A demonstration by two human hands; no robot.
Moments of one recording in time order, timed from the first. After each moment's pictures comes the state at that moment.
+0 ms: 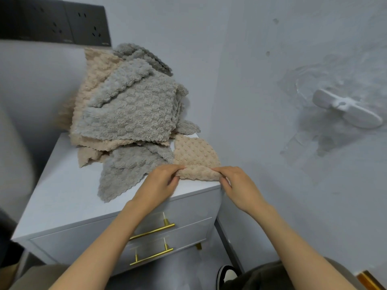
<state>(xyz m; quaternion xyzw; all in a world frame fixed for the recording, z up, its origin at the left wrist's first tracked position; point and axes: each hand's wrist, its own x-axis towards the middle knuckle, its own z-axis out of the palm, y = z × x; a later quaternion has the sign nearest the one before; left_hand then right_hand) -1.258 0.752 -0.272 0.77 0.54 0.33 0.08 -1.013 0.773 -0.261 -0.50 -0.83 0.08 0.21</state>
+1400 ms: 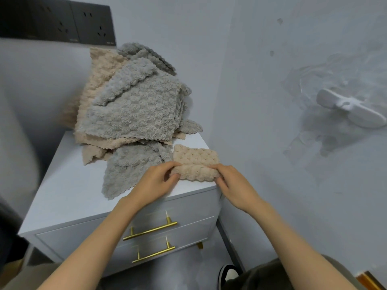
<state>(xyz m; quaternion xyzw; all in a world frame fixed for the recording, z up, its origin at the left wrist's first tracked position) -1.275 0.749 -0.268 0.75 0.55 0.34 0.17 -1.029 0.771 -0.257 -0.48 -0.84 0.15 0.21</state>
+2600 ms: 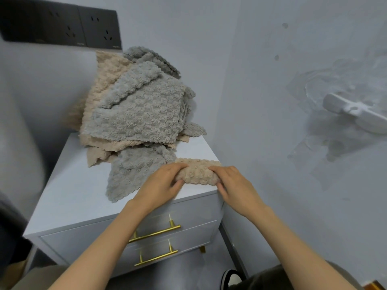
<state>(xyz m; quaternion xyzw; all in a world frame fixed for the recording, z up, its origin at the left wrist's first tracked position) -1.272 0.749 -0.267 0.78 0.54 0.30 0.08 -1.036 0.766 -0.253 -0.46 -0.87 0.03 0.20</state>
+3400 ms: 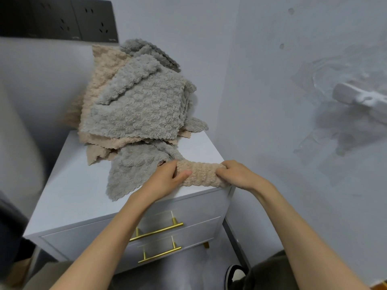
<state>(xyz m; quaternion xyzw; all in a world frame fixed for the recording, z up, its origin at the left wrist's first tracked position) -1.261 0.753 -0.247 0.70 0.63 0.23 0.23 -1.057 0.790 -0.214 -0.58 -0.76 0.29 0.08</state>
